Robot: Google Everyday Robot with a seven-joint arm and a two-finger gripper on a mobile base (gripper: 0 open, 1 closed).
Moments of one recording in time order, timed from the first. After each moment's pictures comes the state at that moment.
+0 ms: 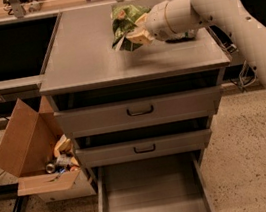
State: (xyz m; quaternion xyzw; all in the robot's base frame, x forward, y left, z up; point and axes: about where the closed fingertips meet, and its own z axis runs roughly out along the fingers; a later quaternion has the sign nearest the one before) arm 0.748 -0.054 0.910 -0.55 0.64 0.12 0.52
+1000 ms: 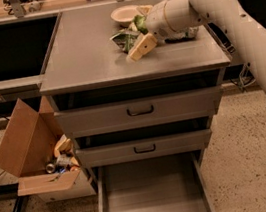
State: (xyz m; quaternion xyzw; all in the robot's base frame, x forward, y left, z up) arm 0.759 -0.060 0.903 -0.55 0.65 0.12 0.50
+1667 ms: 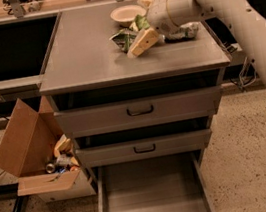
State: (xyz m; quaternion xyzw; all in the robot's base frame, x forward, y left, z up) arm 0.756 -0.068 0.921 -0.56 0.64 0.11 0.52
